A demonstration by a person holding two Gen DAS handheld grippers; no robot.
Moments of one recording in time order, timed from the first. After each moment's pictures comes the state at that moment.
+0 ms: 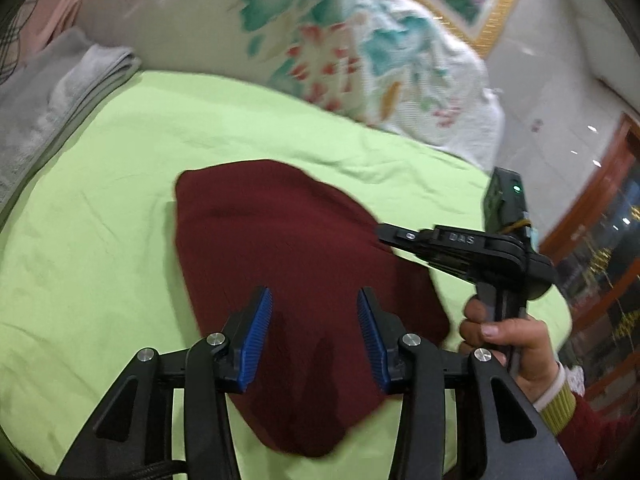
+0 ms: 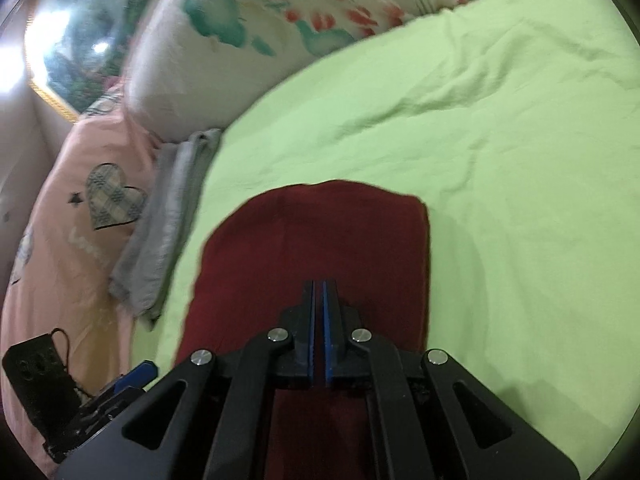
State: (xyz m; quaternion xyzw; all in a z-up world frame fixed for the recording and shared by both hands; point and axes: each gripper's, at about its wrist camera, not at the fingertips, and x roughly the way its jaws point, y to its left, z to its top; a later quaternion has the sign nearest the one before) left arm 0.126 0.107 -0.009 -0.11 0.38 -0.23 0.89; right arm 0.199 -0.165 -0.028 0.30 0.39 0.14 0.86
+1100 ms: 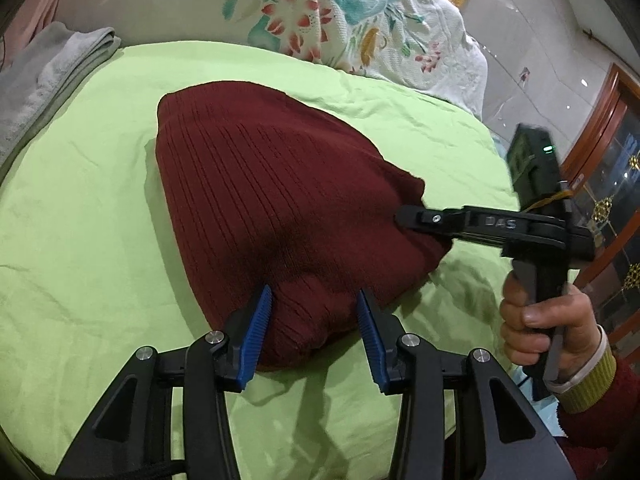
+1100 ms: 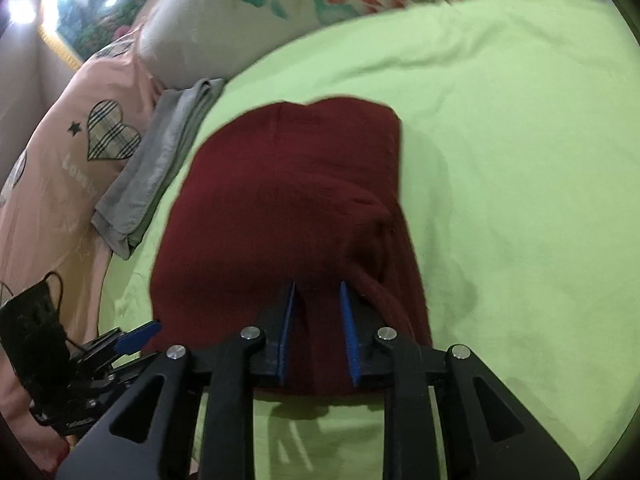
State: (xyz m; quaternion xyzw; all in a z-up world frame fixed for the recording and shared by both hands) left arm 0.082 0.094 -0.059 -0.05 0.42 -0.24 0.87; right arm 0.133 -0.152 -0.063 0.24 0.44 0.13 0.86
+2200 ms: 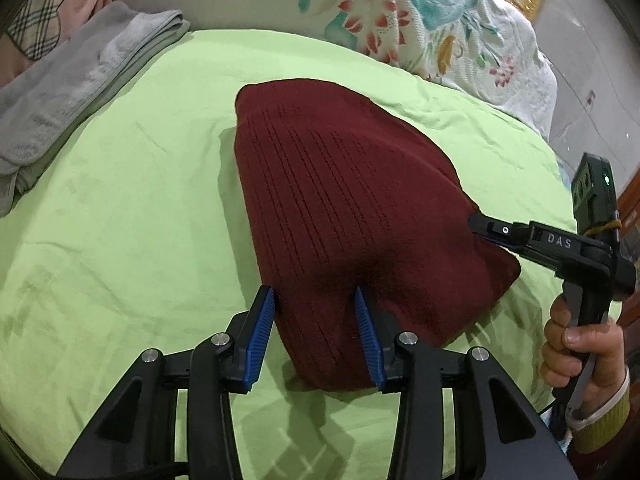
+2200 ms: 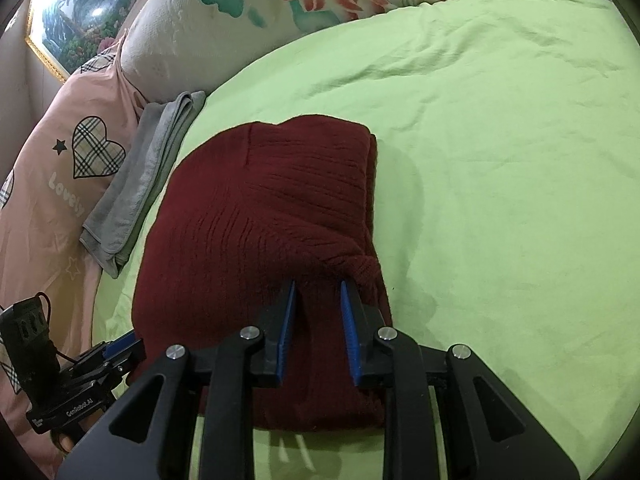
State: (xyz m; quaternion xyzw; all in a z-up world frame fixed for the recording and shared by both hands) left arm 0.104 0.106 -0.058 -0.07 0.45 -0.11 0.88; right arm 0.150 -0.162 -0.055 0.24 0.43 0.11 0.86
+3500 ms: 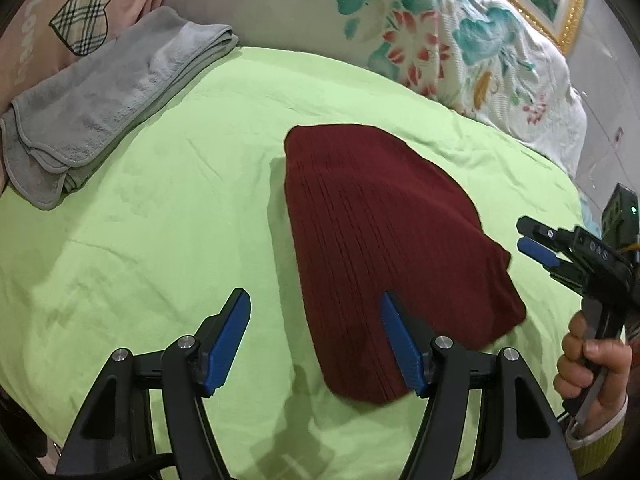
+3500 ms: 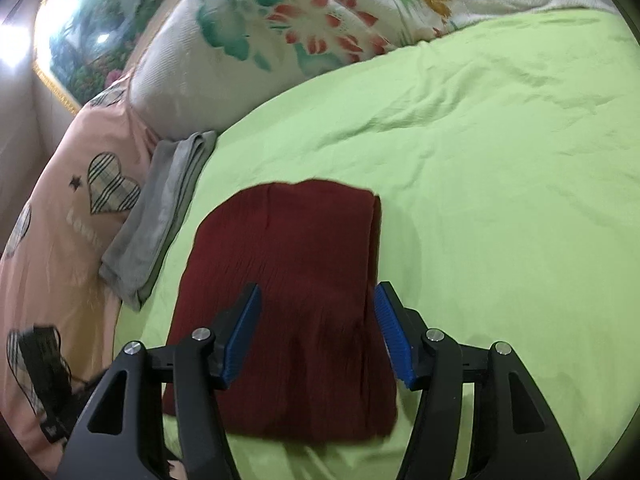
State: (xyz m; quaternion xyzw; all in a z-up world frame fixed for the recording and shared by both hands) left arm 0.111 0.131 -0.025 -0.09 0.43 -0.04 0.89; right arm 0.167 -0.186 -0.024 0.28 0.39 0.11 0.87
